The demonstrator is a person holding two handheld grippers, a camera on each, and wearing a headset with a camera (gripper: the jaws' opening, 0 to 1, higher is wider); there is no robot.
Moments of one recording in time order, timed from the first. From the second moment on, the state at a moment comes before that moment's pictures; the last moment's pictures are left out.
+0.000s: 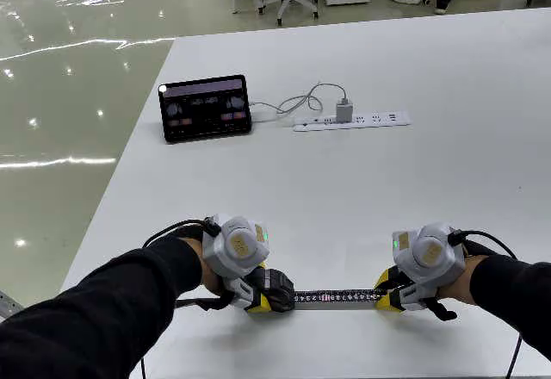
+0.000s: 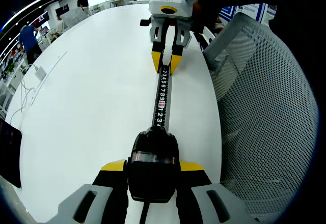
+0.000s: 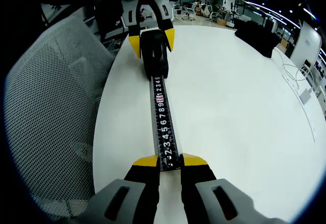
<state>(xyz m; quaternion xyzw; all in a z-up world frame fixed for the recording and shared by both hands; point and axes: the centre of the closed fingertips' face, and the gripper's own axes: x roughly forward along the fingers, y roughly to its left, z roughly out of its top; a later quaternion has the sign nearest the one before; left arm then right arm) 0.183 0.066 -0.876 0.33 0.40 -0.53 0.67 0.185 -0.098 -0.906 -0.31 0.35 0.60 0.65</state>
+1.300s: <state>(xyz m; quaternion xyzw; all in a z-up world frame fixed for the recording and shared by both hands) 0.182 0.065 -0.876 0.33 0.40 -0.53 0.68 0.182 -0.118 -0.905 -0.31 0.36 0.59 0.65</state>
